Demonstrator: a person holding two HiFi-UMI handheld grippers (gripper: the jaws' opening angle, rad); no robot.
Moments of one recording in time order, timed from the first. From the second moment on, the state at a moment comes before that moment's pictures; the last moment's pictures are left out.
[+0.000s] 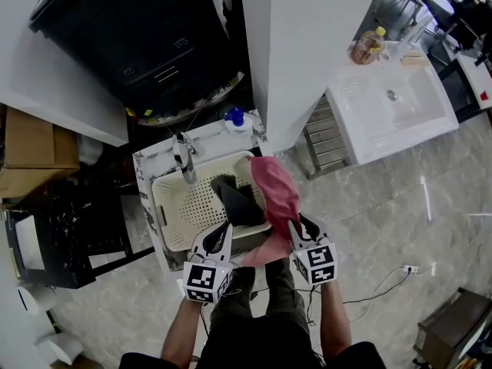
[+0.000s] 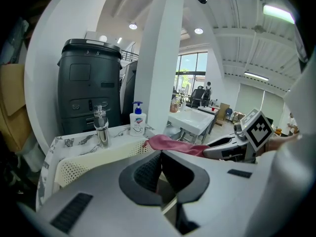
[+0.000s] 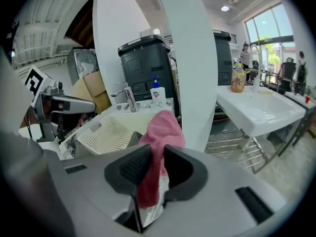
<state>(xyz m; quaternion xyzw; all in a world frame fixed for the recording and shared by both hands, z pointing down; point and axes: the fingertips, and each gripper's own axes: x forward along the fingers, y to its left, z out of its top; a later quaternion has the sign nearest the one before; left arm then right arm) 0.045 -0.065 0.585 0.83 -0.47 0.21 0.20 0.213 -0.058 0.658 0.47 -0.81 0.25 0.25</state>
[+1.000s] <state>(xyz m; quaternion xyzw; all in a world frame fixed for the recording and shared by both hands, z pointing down) 0.013 -0.065 0.521 0.83 -0.51 0.16 0.17 0.205 -0.100 0.546 0.51 -0.83 0.13 0.20</state>
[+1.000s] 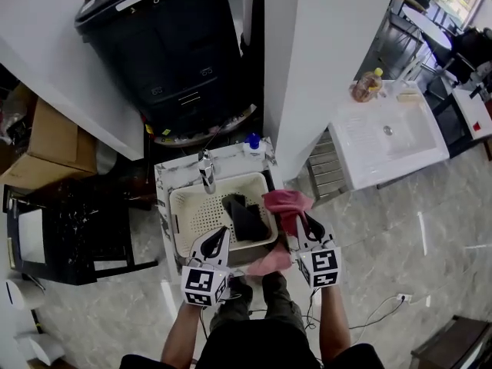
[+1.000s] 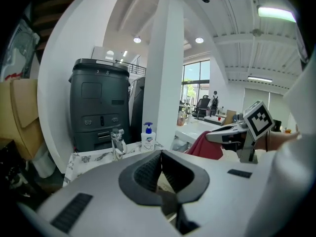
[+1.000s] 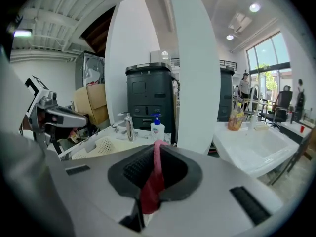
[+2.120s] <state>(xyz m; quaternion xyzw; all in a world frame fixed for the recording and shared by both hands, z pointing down) -0.089 -0.015 0.455 0.76 -0.62 0.13 0.12 0.060 -0.101 0.437 0.37 -0.92 0.03 0.13</state>
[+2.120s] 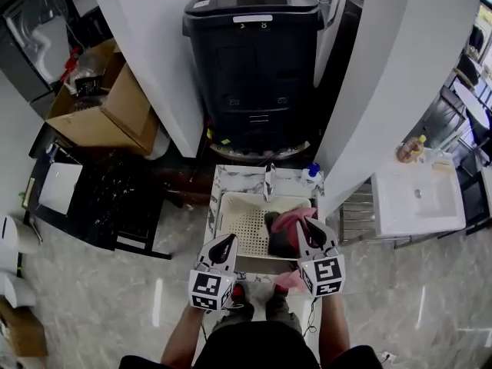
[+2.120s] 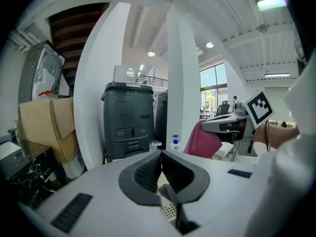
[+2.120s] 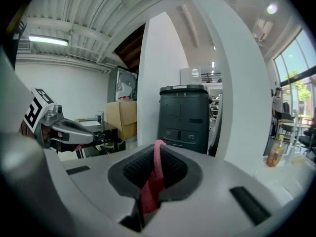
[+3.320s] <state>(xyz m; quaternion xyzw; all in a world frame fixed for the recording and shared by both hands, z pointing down) -0.193 0.035 0.540 0.67 -0.70 0.12 0.22 -0.091 -0.071 0.570 0.21 -0.94 0.07 0.24</state>
